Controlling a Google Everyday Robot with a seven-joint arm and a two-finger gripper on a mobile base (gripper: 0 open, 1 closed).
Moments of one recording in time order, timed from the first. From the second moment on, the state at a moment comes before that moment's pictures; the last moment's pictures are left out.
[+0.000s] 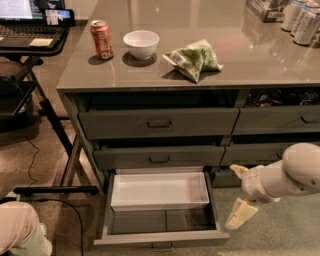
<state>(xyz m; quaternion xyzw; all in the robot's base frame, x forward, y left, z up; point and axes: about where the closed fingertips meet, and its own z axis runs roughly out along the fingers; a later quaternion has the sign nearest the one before) 0.435 -0.227 0.613 -0.58 0.77 0.12 0.23</state>
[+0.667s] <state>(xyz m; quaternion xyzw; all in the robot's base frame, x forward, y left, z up) 0.438 -0.232 0.462 -0.56 0.78 0.14 0.26</state>
